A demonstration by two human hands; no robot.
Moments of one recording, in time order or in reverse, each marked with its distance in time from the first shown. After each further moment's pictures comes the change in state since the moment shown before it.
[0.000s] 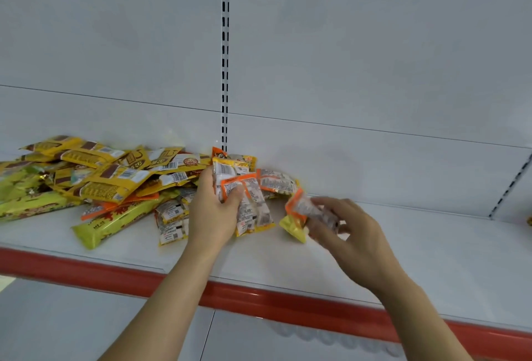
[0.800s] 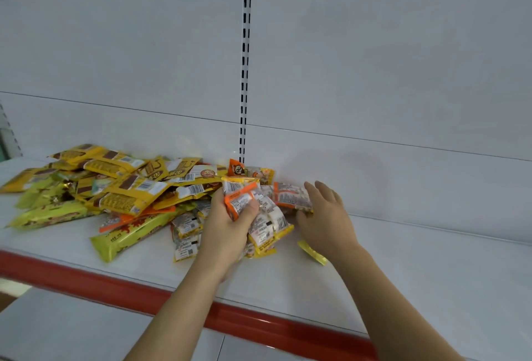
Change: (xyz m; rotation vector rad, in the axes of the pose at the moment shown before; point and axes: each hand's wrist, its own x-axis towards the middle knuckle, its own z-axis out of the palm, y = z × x) left_hand 0.009 -0.023 -0.003 -0.267 -0.103 -0.210; right_hand 0.086 0.013 0.076 -0.405 -0.150 0.134
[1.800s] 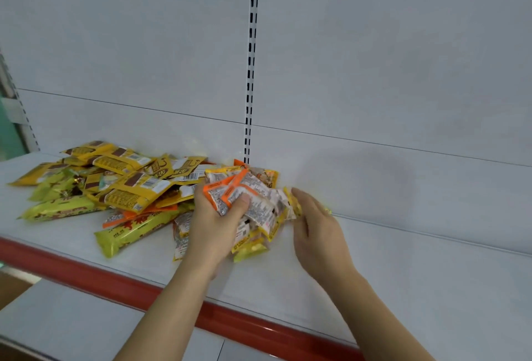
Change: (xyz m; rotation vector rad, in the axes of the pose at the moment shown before) left_hand -0.001 0.018 -0.004 0.084 0.184 0.020; right_hand -0.027 -0.015 -0.001 0.339 0.115 -0.246
